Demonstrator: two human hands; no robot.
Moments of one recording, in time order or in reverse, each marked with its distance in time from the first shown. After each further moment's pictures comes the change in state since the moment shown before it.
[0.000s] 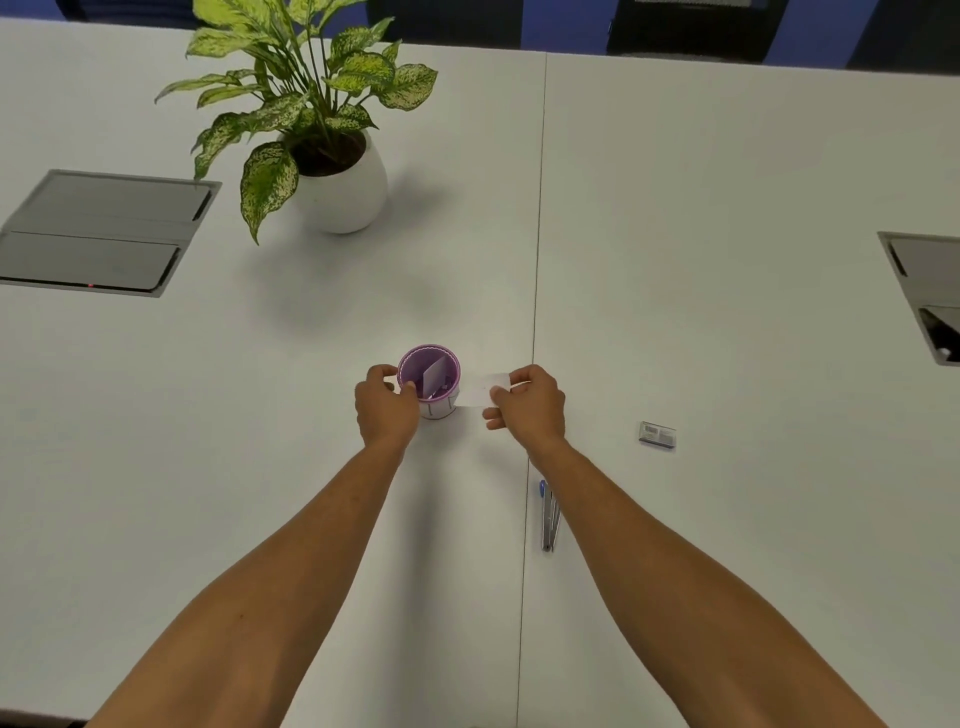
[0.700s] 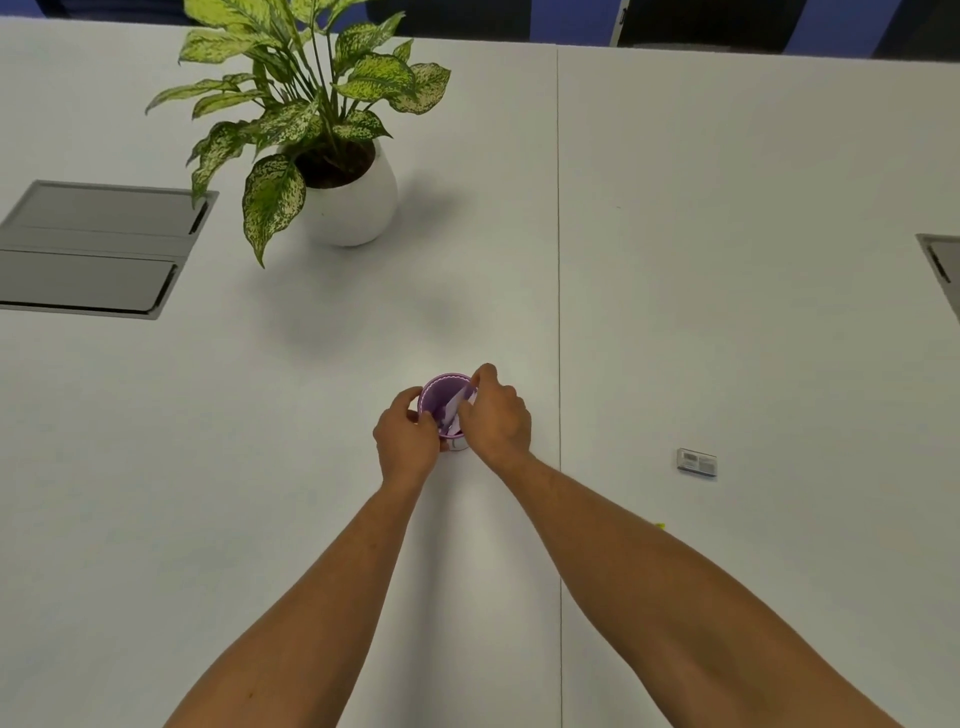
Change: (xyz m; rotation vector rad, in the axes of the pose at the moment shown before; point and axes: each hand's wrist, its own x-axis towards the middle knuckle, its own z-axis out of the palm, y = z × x) left_hand 0.034 -0.006 0.008 -0.060 -0.129 0.050; right_hand 0.046 -0.014 0.090 -0.718 0.000 -0.251
